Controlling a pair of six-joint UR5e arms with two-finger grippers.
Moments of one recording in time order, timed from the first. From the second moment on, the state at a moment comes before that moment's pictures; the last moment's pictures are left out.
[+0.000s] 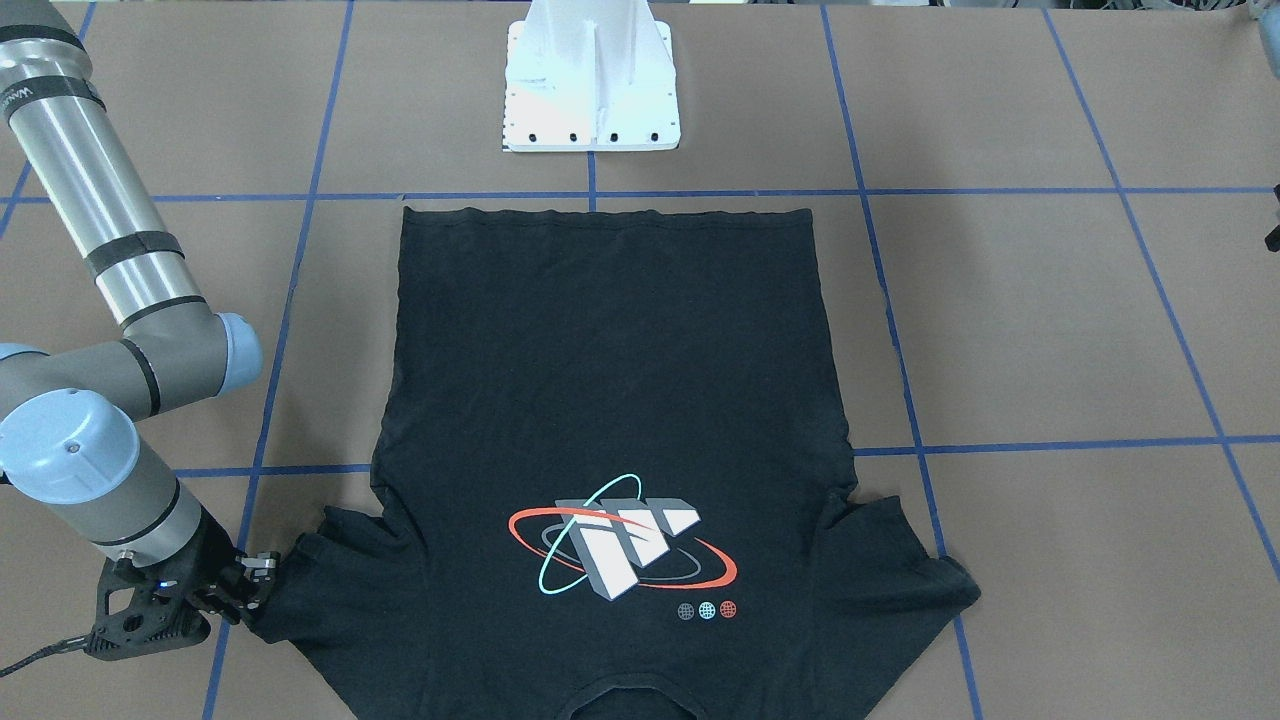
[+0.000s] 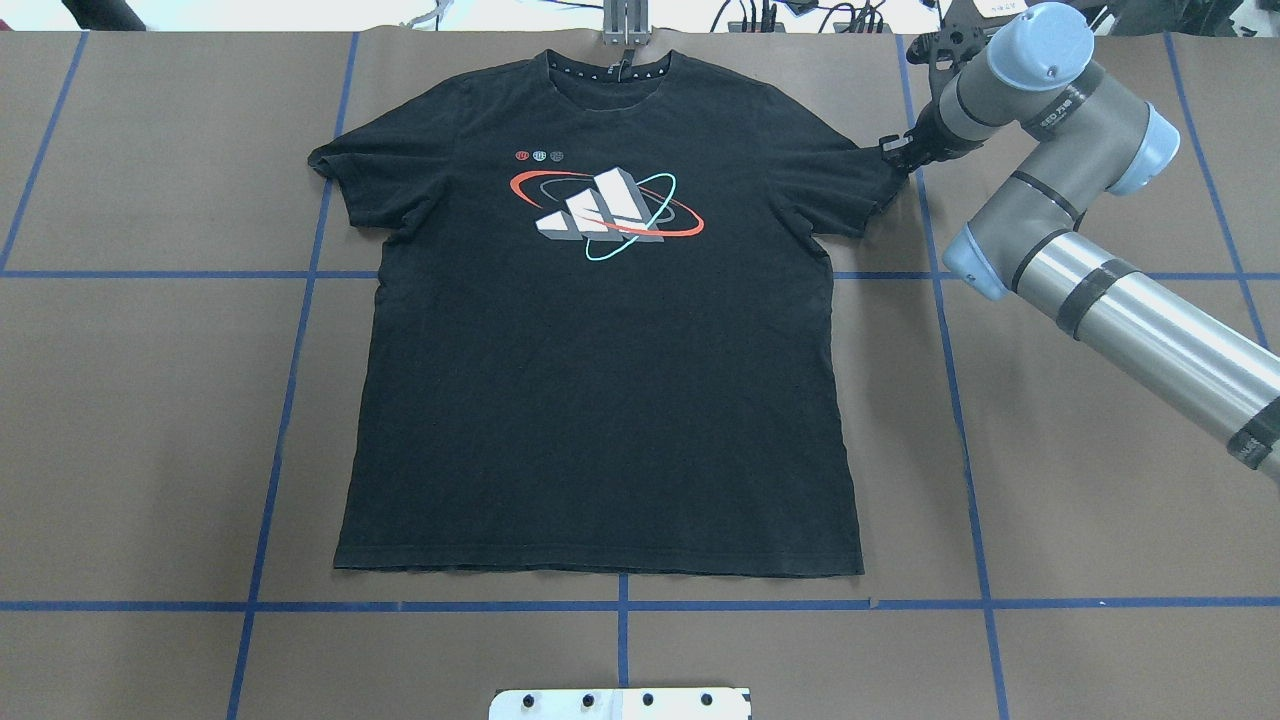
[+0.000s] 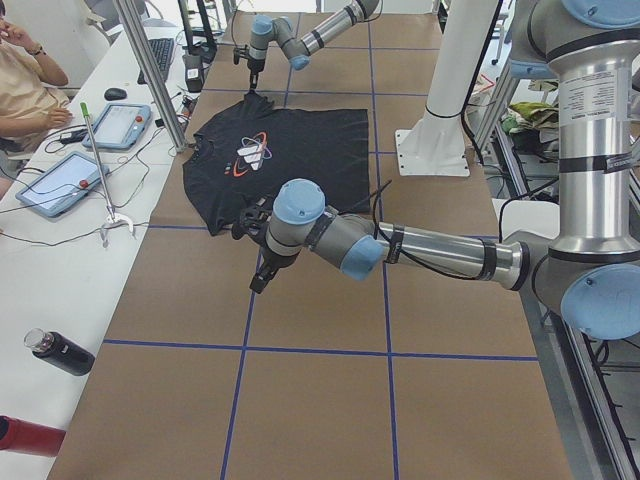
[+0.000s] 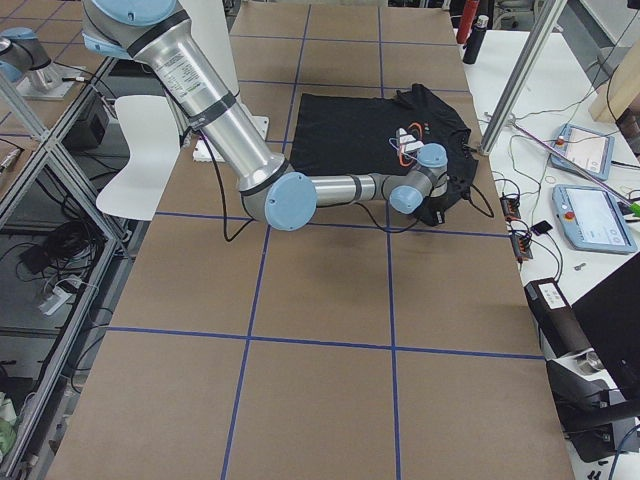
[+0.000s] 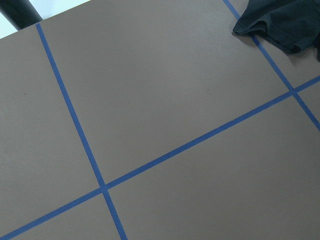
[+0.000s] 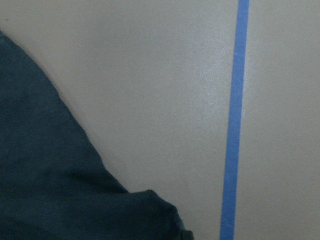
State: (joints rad) left arm -1.48 -1.46 -1.83 -1.99 -2.37 0.01; right arm 0.97 -0.87 0.92 -0.85 1.98 0.76
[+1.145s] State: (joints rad) left arm -1.48 -1.45 -1.82 -2.01 -2.41 0.01; right arm 0.82 -0.64 0.92 -0.91 1.88 1.13
